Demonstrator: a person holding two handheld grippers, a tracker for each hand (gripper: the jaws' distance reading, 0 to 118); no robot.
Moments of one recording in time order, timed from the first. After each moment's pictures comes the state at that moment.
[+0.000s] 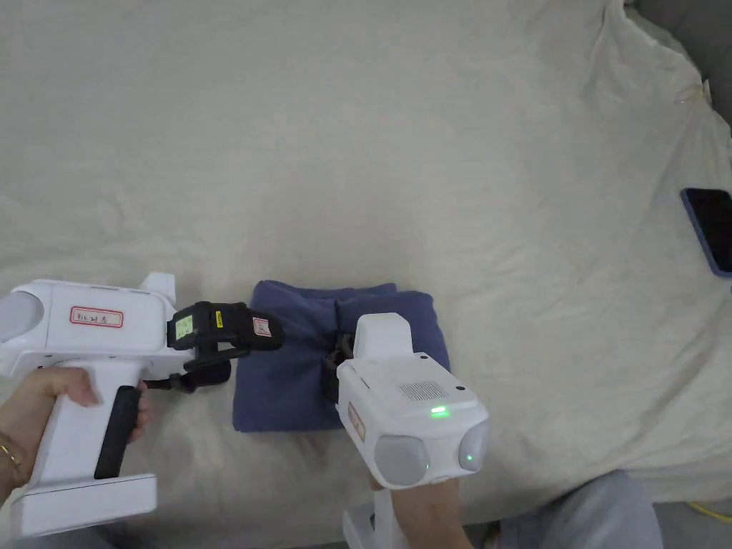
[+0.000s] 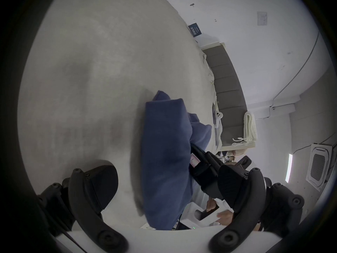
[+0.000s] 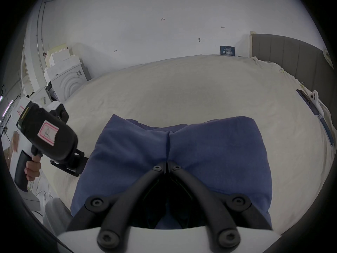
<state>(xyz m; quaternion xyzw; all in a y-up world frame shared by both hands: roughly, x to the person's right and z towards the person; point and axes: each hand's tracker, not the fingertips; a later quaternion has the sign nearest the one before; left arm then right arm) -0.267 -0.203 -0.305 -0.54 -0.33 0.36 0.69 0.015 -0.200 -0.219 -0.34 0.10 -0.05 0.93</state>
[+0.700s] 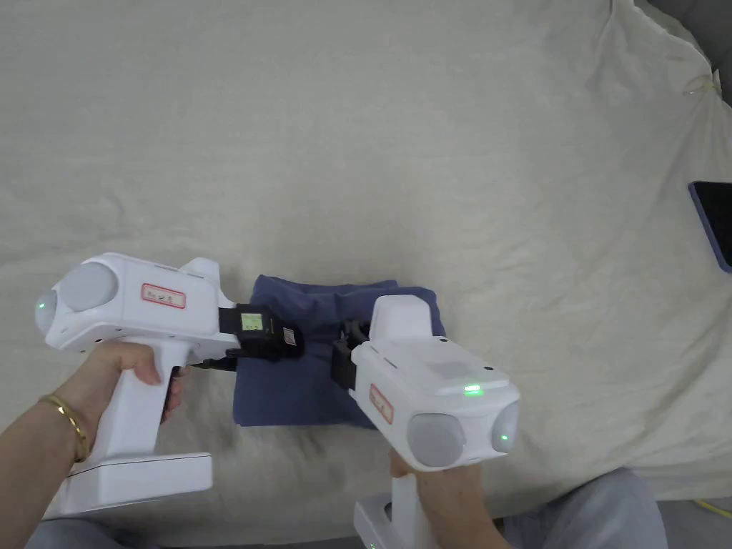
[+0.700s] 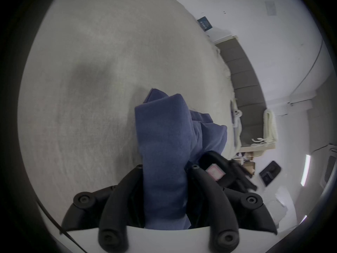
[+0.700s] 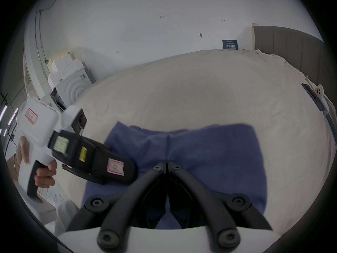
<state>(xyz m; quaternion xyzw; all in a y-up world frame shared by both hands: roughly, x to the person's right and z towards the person) -0.216 -0.179 -0.312 -0.58 -0.24 0.27 0.72 0.037 -0.175 -0.226 -0.35 0.13 -0.09 0.92</state>
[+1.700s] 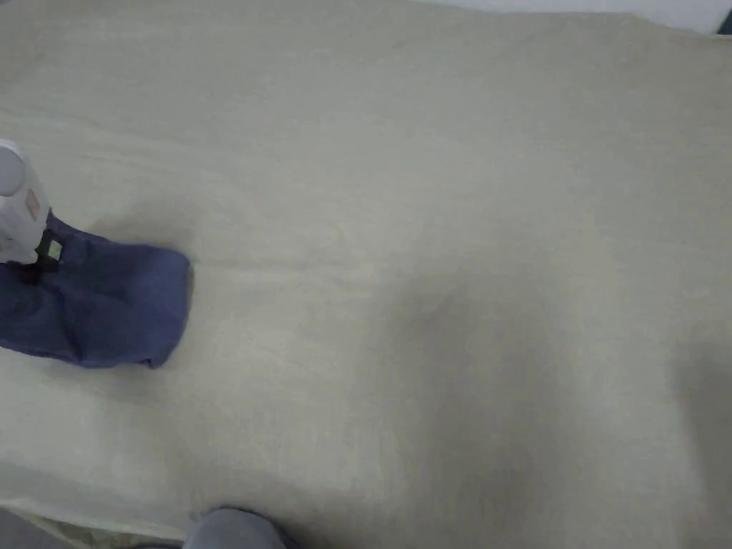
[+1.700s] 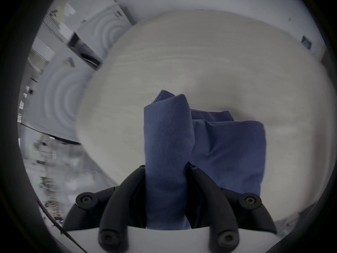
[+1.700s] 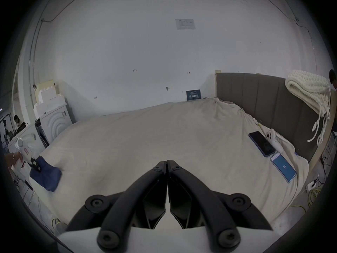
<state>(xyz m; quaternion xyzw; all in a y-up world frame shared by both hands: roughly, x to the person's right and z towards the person) -0.562 -0.087 -0.315 -0.58 0.27 -0.07 0.77 0.150 -0.040 -0.190 -0.20 0.00 -0.06 0.98</state>
